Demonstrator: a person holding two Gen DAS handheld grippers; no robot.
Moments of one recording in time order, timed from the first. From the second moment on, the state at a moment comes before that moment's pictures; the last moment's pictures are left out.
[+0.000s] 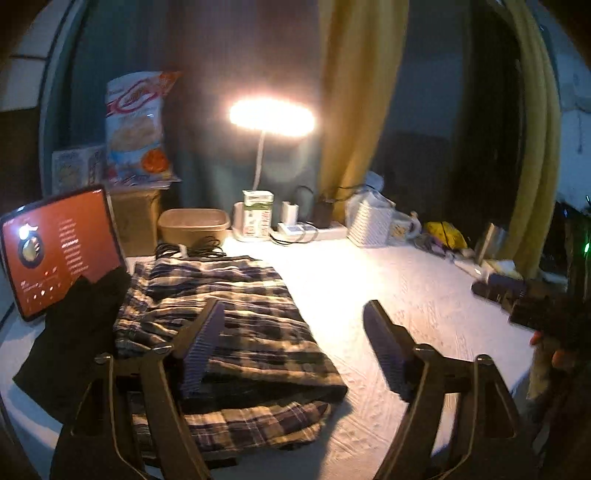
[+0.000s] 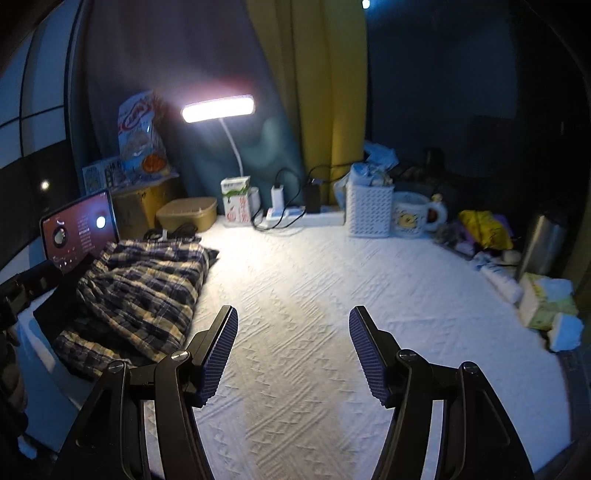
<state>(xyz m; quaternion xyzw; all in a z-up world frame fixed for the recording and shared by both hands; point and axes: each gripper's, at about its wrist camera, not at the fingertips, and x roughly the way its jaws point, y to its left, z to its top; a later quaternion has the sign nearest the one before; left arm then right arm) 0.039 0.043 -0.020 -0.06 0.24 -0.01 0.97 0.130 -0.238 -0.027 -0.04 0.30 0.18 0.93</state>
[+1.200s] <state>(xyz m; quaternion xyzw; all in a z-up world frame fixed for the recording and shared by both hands) -0.036 -0.013 0.064 0.01 0.12 -0.01 0.99 0.019 -0.274 0.094 -0.05 0.15 0.15 0.98</state>
